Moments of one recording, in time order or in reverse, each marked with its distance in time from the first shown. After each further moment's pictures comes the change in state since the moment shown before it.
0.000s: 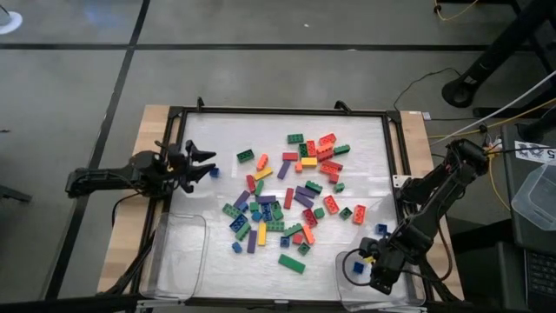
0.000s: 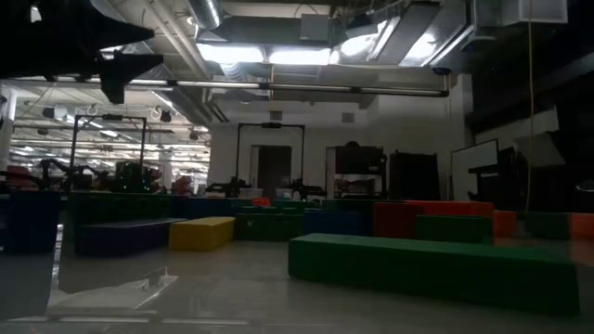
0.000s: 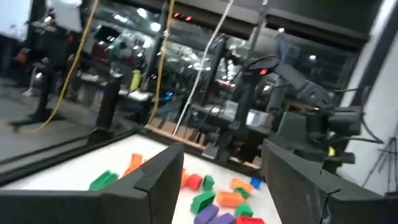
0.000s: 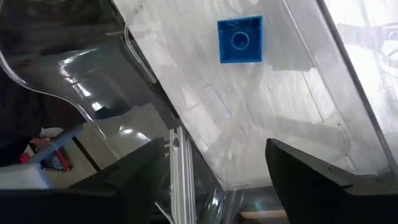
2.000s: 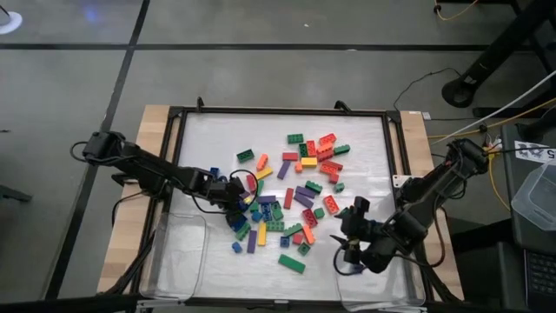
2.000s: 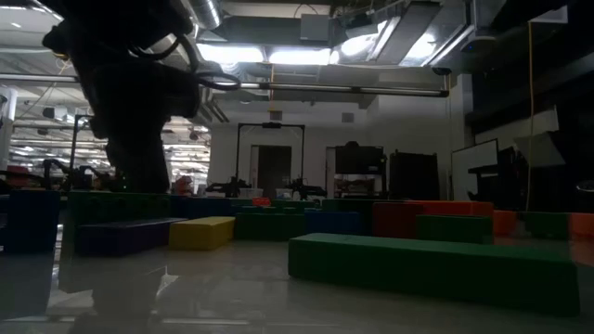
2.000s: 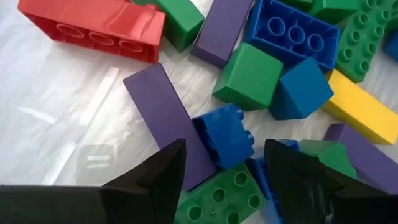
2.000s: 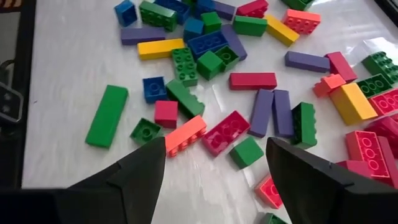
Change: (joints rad) left arm -0.266 1.351 0.592 -0.493 0.045 -0.457; right arm -0.140 -0.003 0.135 -0.056 0.890 -0.579
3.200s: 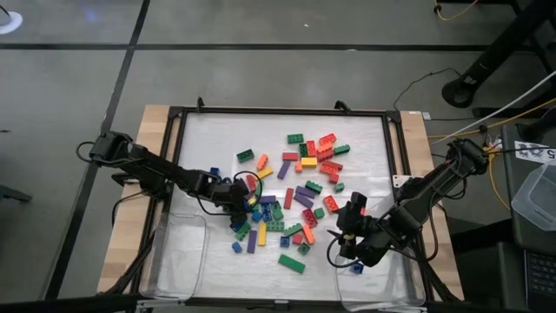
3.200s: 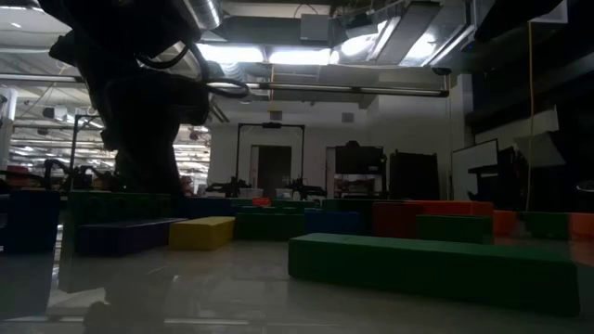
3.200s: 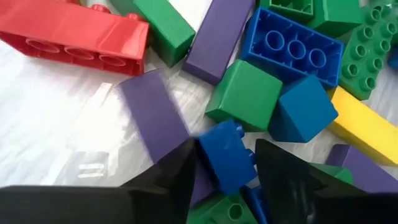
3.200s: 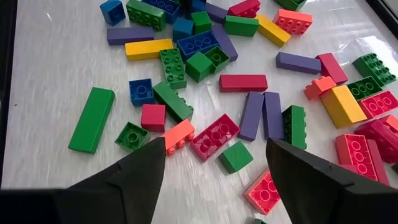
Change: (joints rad) left arm 0.002 0.089 0.003 0.073 -0.016 -0.006; right arm -0.043 0.000 -0.001 0.004 -0.018 -0.049
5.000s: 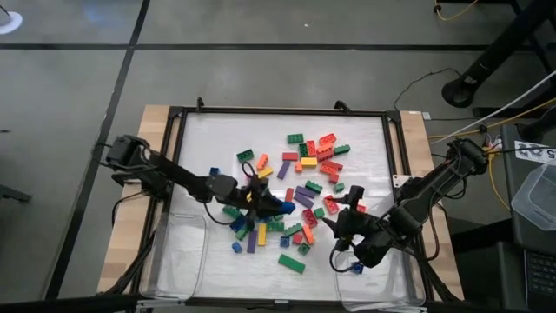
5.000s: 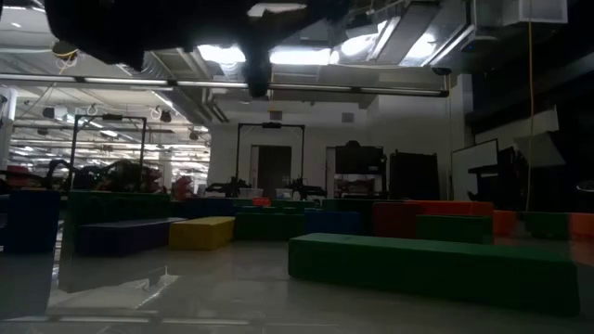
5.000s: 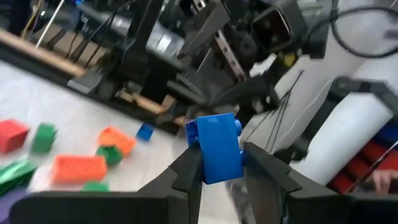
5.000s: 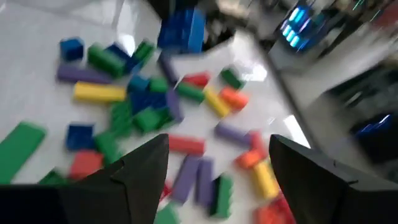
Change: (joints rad) left arm -0.022 0.174 0.035 1.269 0.087 0.173; right arm 0.000 0.000 0.000 0.142 0.340 -0.408
